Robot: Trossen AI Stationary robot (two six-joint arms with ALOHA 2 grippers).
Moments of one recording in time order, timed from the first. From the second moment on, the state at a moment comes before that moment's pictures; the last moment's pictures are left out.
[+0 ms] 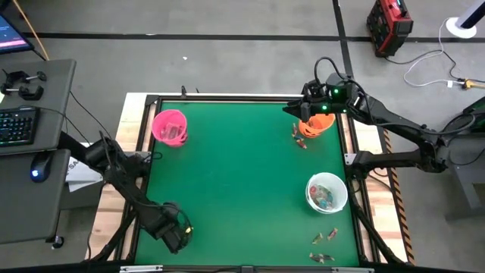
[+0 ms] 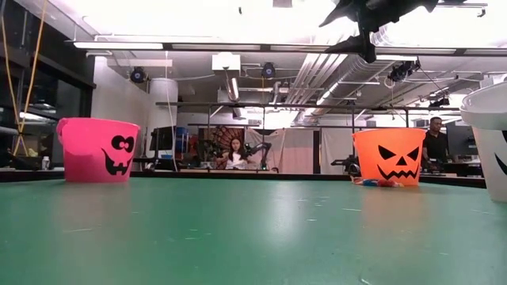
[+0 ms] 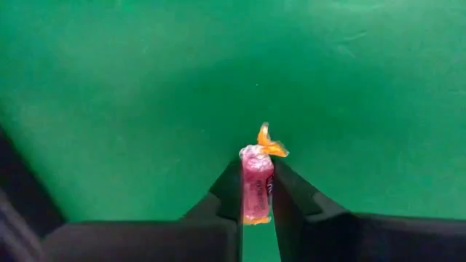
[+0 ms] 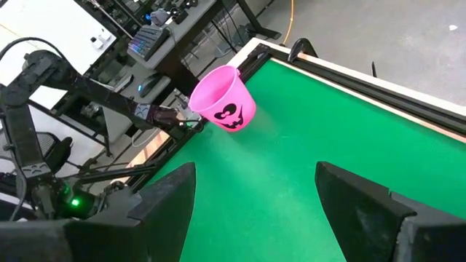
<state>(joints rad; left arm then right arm) -0.88 1.74 1.00 -0.80 0.14 -2.21 -0.57 1.06 1.04 -0.38 -0.34 0.52</state>
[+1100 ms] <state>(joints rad) 0.22 1.75 1.25 0.01 0.03 -0.46 -0.57 1.06 1.04 0.20 -0.17 0.70</state>
